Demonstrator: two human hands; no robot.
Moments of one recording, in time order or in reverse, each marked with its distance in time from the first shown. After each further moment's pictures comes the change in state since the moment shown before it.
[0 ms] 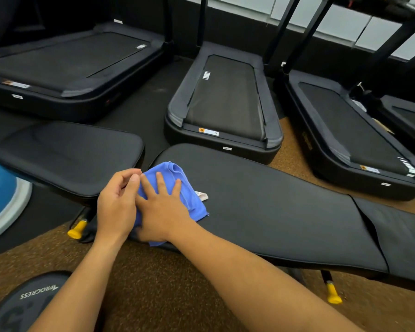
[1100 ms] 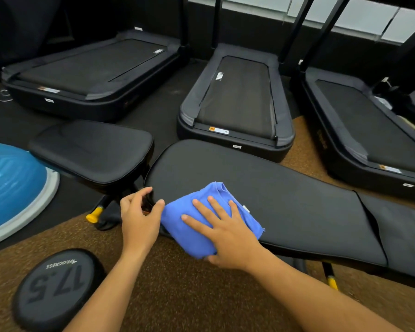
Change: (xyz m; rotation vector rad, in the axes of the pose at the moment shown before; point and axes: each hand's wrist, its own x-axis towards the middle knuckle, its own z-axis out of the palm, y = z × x) left_hand -0.074 -0.009 0.022 0.337 0.078 -0.166; right_hand -0.163 0.093 0.003 -0.037 0.010 -0.160
